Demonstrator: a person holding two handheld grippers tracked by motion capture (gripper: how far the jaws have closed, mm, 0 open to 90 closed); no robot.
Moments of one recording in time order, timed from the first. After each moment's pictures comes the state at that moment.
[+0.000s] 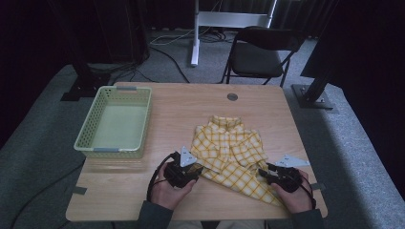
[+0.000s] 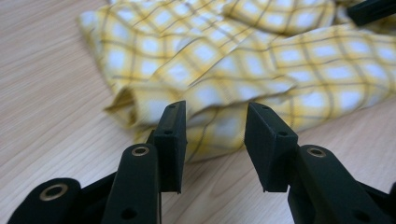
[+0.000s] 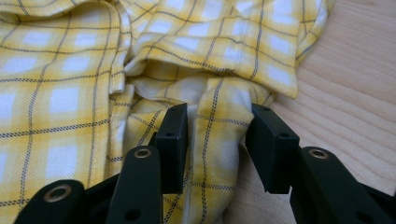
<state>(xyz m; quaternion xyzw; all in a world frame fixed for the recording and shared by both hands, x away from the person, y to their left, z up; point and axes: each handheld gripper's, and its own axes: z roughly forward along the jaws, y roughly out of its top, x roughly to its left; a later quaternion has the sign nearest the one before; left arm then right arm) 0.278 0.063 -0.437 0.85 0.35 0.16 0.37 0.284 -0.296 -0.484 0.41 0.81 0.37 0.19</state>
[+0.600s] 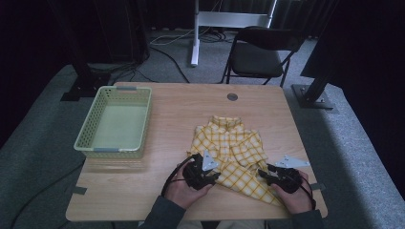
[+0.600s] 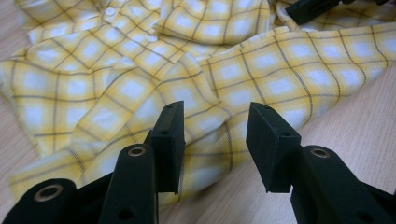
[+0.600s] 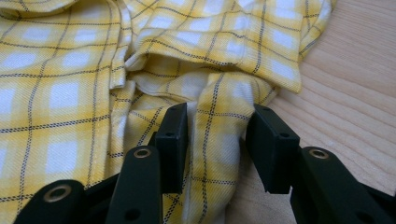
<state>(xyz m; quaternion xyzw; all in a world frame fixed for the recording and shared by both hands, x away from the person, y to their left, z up) 0.278 0.014 -0.439 0.88 0.26 0.15 0.36 0.283 -0.297 -0.486 0.41 0.81 0.37 0.19</state>
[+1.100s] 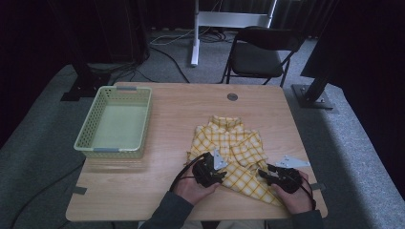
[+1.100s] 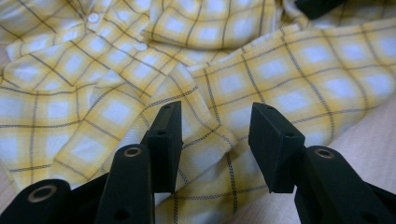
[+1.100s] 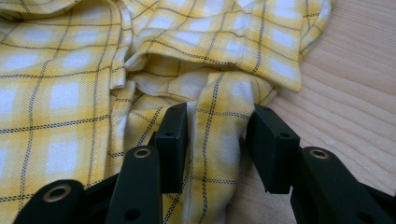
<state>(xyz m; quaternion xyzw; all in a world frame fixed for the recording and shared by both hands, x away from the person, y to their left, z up) 0.291 -0.010 -0.453 0.90 0.24 0.17 0.33 0.283 -0.298 -0.487 0.41 0.81 0.37 0.18</state>
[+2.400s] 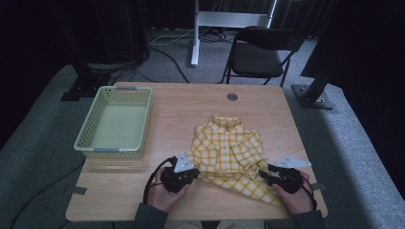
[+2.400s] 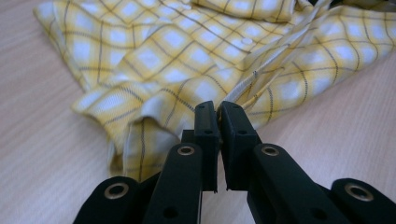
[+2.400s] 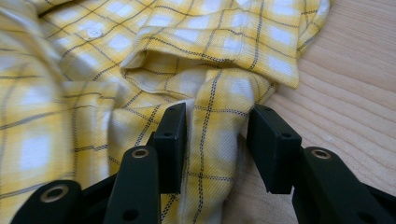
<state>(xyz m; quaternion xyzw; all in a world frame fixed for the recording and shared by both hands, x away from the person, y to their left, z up) 0.268 0.083 -0.451 0.86 0.31 0.12 0.39 0.282 -0.300 -0.487 0.42 0.81 0.38 0.18</state>
